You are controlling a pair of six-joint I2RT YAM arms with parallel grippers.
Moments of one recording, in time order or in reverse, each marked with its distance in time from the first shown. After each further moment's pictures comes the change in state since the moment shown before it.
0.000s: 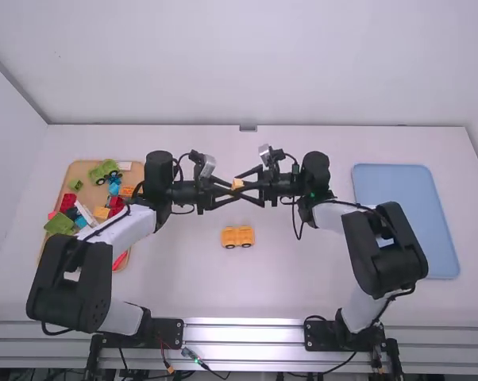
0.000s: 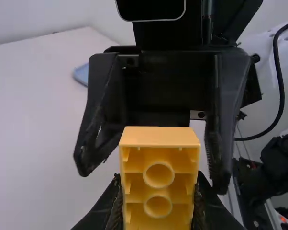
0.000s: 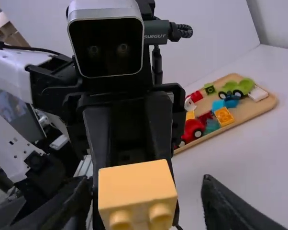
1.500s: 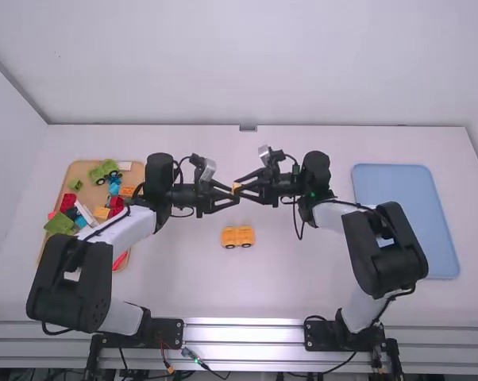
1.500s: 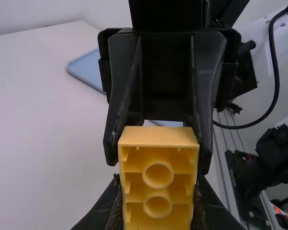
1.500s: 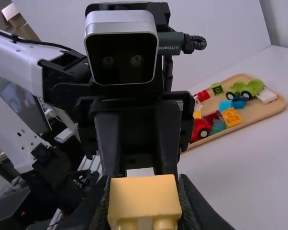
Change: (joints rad) left arm 0.000 0.000 -0.013 -0.037 0.024 0.053; right arm 0.000 0.000 0.004 0.008 -0.030 -0.010
